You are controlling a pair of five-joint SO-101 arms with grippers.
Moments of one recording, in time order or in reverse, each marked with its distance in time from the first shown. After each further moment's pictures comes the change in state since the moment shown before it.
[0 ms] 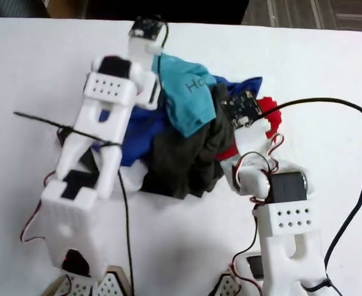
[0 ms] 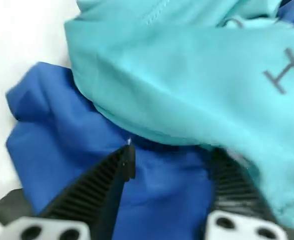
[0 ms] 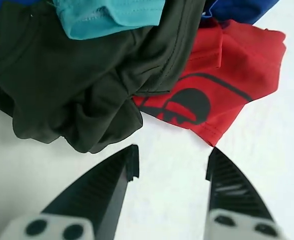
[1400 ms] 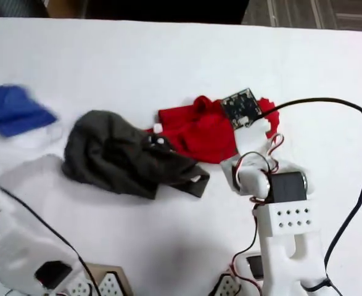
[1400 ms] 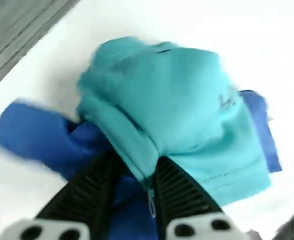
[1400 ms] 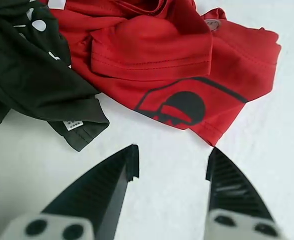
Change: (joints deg) left arm -62.7 -12.7 -15.6 11.3 -7.6; right arm -0.1 0.0 0.0 0.2 0.0
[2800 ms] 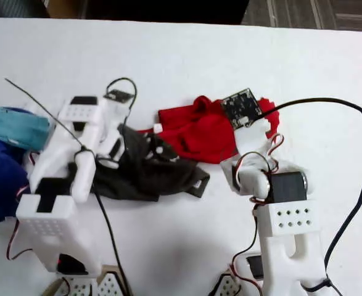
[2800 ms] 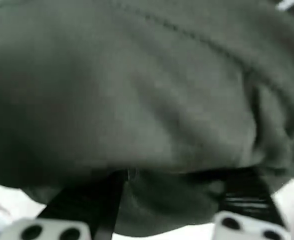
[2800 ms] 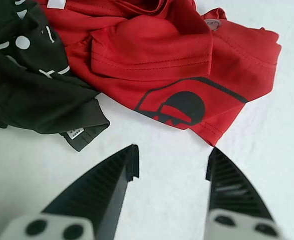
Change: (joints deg) left arm 50.3 3.3 63.5 -17.5 -9.0; right arm 0.0 0.0 0.0 0.0 0.0
